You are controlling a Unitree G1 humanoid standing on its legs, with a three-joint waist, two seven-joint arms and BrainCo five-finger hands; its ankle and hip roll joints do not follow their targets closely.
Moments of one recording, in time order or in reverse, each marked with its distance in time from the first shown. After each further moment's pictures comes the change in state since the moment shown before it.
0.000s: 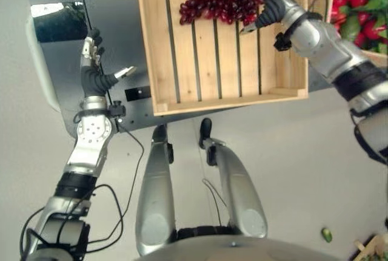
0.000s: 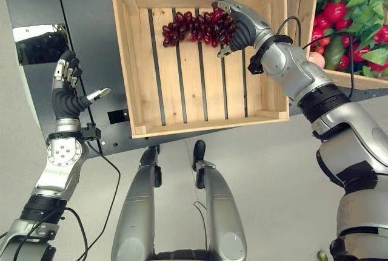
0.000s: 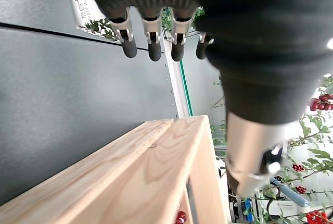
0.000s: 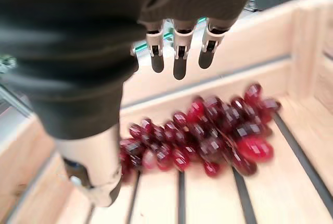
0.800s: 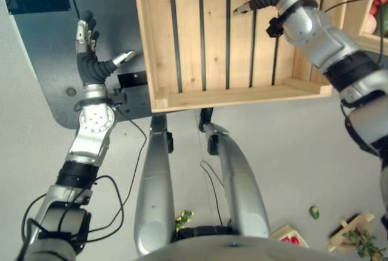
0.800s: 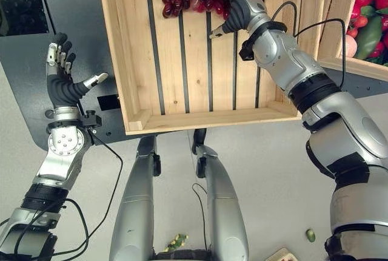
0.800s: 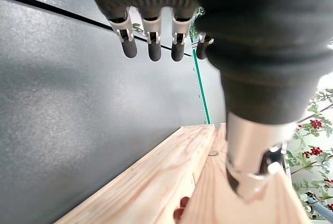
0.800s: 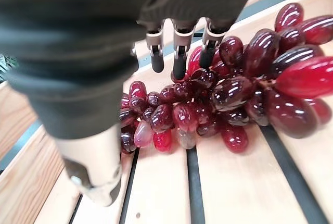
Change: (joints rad) left arm -0.059 0.017 -0.038 0.000 0.003 0.000 0.070; right arm -0.096 0.058 0.005 0.024 0.000 0.006 -0.085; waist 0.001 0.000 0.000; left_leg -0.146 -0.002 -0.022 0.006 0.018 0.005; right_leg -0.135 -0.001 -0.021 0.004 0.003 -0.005
